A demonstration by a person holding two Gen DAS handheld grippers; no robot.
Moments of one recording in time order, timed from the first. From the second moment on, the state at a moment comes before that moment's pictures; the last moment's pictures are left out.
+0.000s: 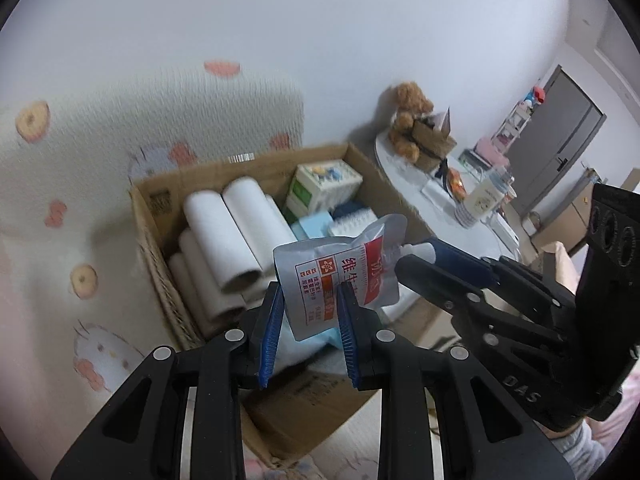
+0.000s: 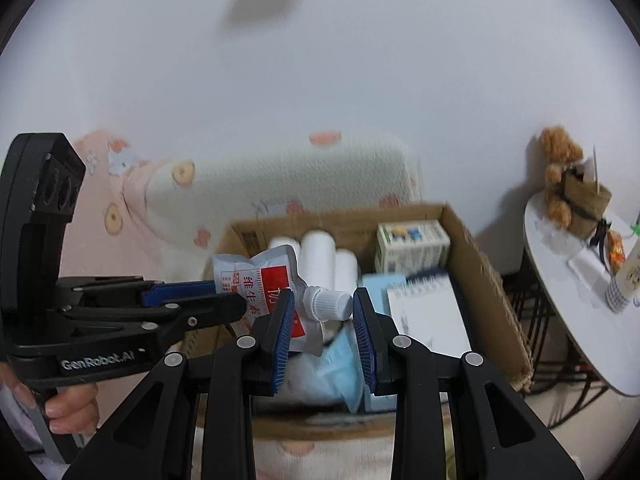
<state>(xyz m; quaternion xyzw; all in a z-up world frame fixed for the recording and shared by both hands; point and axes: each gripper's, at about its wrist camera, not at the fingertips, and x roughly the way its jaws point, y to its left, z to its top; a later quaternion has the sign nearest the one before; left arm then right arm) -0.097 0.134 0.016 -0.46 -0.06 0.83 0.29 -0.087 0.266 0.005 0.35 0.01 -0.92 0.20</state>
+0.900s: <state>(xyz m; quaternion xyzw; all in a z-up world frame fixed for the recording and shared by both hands) -0.129 0.174 -0.061 -0.62 -0.07 0.75 0.20 -0.148 0.270 -0.067 0.57 0.05 -0.80 0.16</state>
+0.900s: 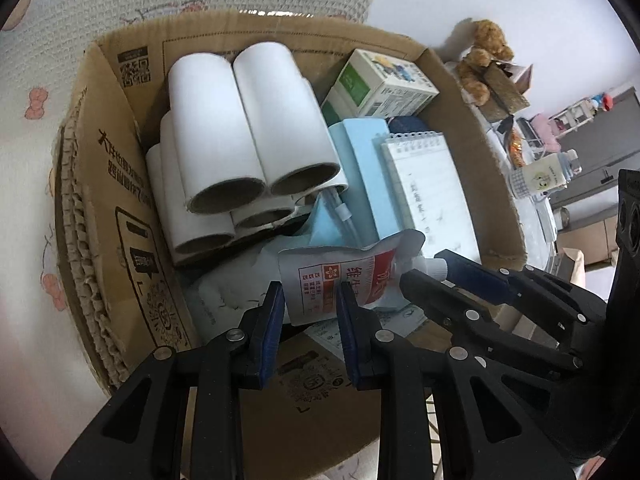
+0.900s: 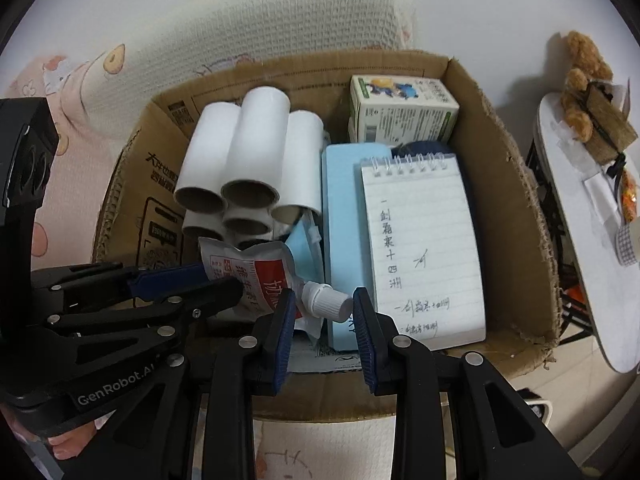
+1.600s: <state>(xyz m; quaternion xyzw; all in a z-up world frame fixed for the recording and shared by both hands) -0.129 0.181 -0.068 -0.64 -0.05 0.75 0.12 -0.163 0.259 -0.087 0.59 0.08 -0.78 0.17</state>
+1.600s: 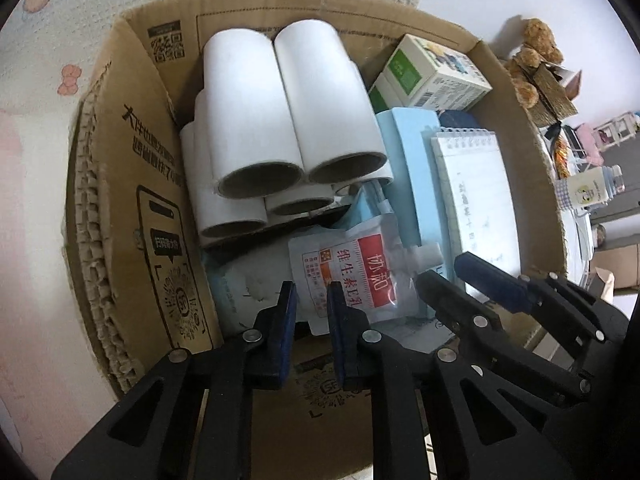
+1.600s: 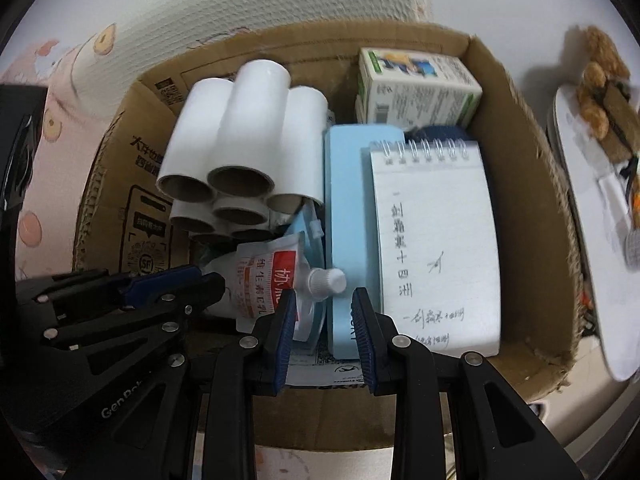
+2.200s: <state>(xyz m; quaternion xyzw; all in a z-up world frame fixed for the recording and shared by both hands) -0.125 0.218 -0.027 -0.52 0.00 0.78 0.34 -0.163 0.285 -0.073 0.55 0.10 -0.81 0.15</state>
